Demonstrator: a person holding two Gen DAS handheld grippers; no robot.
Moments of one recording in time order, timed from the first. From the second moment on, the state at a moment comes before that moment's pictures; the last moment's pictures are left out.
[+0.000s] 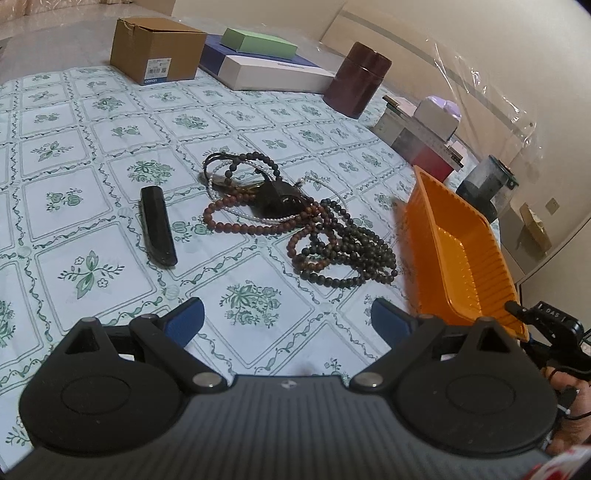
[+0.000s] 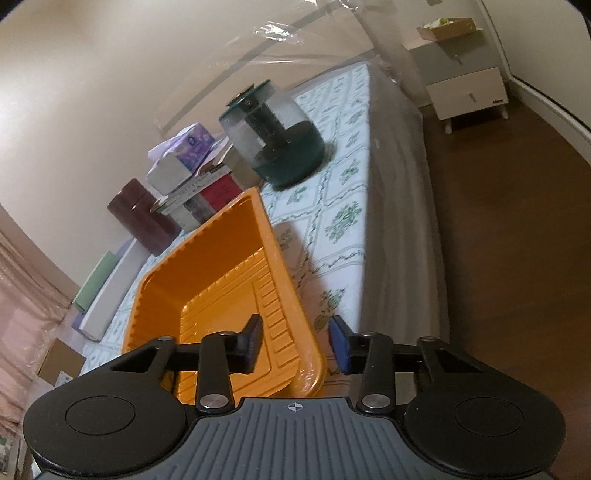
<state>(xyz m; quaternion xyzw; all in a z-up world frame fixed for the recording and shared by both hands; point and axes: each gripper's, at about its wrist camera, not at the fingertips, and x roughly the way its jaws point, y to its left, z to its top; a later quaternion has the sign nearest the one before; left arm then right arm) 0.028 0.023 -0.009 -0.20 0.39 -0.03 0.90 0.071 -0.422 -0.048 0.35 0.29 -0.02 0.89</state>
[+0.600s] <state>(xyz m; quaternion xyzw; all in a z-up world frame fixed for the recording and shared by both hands) 0.032 0.021 -0.010 -0.19 0.39 -0.03 0.90 0.079 -0.410 -0.040 0.32 0.30 -0.03 0.90</state>
